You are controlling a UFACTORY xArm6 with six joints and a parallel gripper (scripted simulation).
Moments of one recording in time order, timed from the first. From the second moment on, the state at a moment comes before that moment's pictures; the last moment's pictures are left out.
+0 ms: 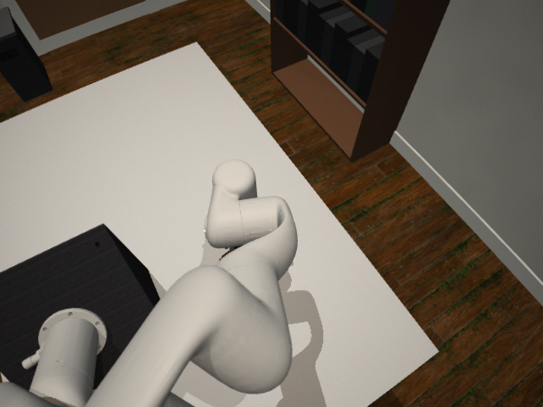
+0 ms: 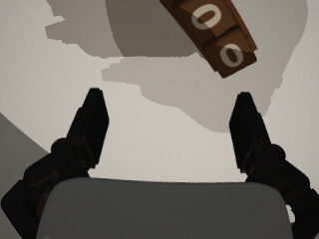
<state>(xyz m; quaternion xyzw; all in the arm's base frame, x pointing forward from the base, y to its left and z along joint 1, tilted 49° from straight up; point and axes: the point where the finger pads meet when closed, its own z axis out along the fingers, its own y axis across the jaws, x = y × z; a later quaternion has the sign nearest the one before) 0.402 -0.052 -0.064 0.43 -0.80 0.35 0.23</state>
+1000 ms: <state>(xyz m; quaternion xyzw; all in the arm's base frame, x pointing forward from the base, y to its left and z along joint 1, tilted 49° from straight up) 0.404 -0.042 -0.079 0.27 -0.87 0.38 0.16</state>
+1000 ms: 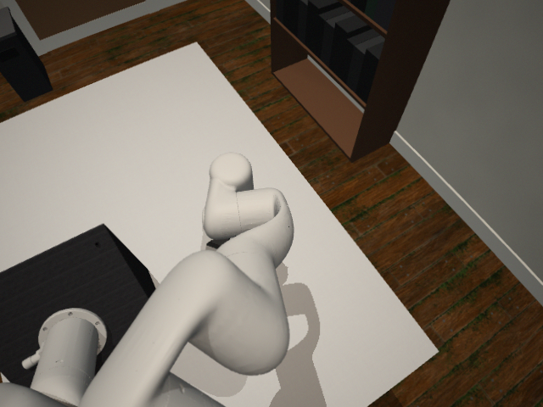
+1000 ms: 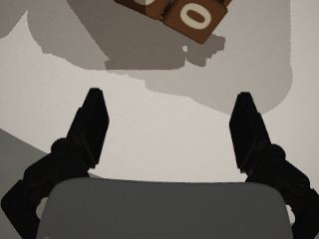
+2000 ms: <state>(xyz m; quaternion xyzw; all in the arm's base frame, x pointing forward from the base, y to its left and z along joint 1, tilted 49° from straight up) 0.408 -0.023 -0.104 0.04 -0.91 0.41 0.06</state>
